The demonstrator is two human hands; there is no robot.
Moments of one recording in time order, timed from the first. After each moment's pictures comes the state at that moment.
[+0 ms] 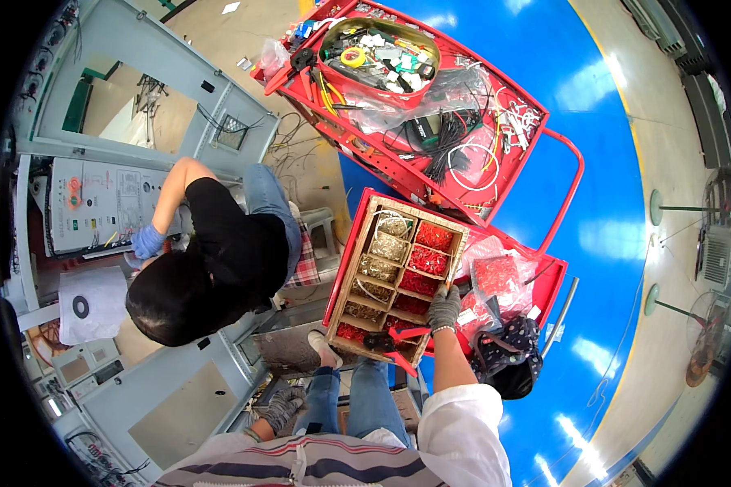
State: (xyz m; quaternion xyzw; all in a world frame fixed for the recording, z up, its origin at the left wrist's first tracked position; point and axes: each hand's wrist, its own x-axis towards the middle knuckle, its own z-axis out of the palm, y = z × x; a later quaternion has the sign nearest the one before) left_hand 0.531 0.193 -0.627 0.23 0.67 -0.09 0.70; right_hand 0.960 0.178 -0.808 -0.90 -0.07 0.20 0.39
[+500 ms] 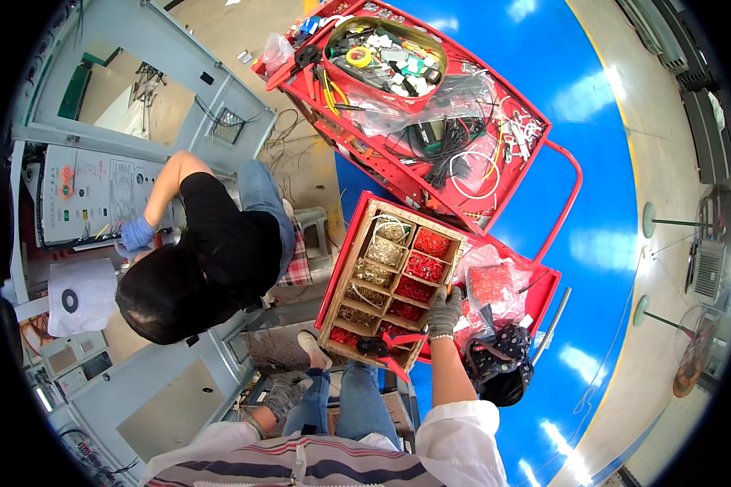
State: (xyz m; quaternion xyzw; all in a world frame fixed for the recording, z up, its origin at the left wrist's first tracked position) left_hand 0.587 0.228 -0.654 0.50 0.60 -0.14 0.61; right_hand 0.972 0.206 -0.766 -0.86 -0.04 0.23 0.46
